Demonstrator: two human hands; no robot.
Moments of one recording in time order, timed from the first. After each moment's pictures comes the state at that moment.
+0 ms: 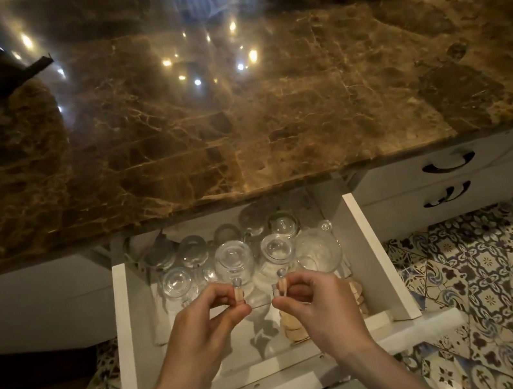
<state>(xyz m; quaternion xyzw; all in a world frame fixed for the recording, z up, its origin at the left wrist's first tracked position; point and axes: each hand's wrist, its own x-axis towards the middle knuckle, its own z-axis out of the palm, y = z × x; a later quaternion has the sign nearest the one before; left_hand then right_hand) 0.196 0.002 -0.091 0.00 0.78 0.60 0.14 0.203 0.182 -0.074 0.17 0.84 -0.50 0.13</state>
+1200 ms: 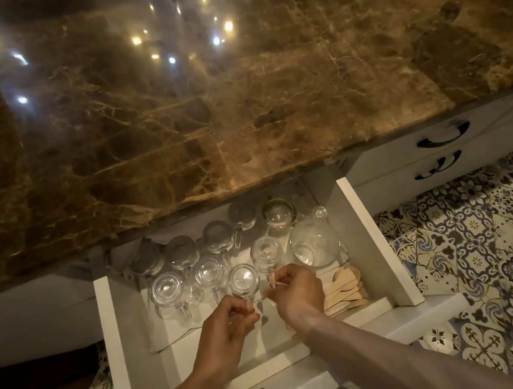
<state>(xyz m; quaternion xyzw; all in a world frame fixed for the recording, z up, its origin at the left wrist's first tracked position) 0.197 0.015 -0.196 -0.06 0.74 0.62 0.26 0.169 0.157 -0.144 0.42 0.78 -0.43 0.18</state>
